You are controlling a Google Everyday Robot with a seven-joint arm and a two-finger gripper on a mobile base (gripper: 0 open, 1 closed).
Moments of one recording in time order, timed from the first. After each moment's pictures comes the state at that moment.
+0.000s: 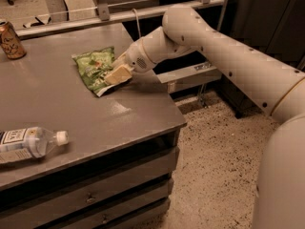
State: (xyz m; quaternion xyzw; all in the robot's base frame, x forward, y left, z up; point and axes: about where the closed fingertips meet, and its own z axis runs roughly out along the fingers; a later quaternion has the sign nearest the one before) arm 0.658 0.106 0.835 -0.58 0.67 0.29 0.35
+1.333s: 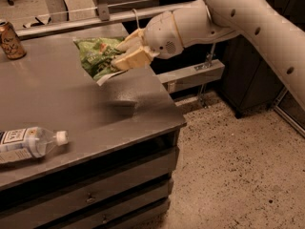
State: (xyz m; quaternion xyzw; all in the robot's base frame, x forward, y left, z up) arm 0.569 0.069 0.953 -0.65 0.54 0.33 0.42
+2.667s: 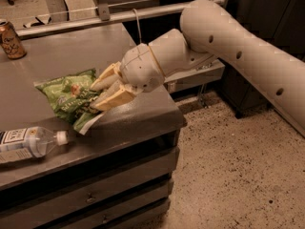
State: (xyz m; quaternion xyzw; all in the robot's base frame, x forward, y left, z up) arm 0.469 0.111 0.916 -0.73 0.43 0.37 0.39
